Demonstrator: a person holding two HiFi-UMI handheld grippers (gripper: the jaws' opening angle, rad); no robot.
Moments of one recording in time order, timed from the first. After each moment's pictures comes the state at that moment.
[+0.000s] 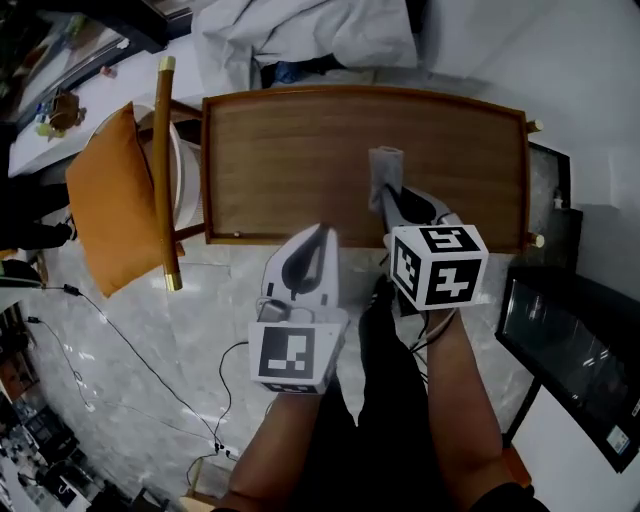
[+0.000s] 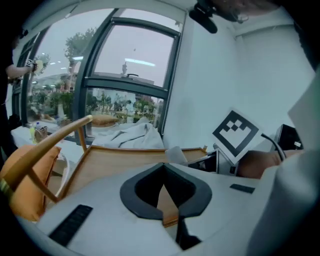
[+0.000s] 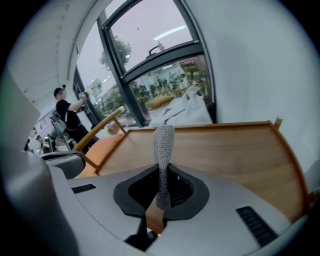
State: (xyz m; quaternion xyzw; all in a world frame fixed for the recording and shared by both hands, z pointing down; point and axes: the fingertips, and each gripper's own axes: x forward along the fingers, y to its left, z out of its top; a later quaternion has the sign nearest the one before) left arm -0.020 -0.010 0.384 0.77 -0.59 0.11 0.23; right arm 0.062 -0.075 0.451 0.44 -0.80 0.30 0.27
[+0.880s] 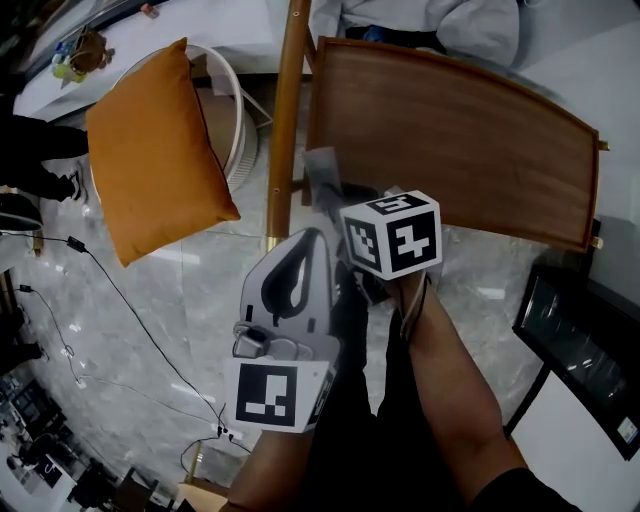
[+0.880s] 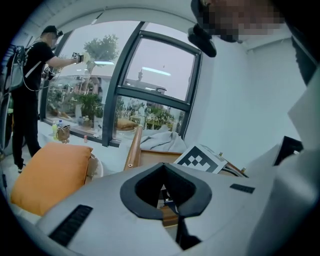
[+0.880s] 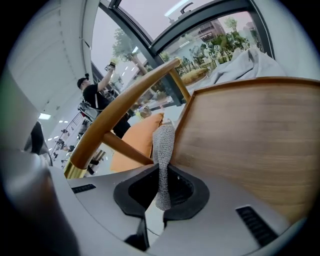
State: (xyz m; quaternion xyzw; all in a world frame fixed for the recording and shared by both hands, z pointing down) left arm -0.229 0.081 0.370 0.73 -0.63 0.08 0.24; right arm -0.228 0.029 0.517 0.26 -0.83 0.39 0.29
